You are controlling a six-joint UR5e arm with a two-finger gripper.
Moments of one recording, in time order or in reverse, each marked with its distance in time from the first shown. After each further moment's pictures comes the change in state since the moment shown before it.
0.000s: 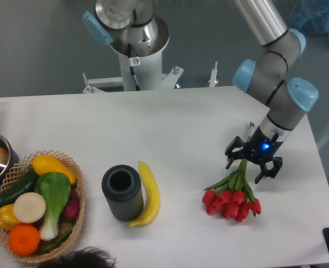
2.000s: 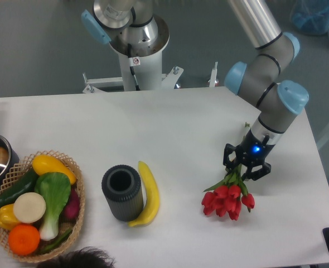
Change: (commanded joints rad) arm -0.035 0.122 -0.052 0.022 -0.012 -0.026
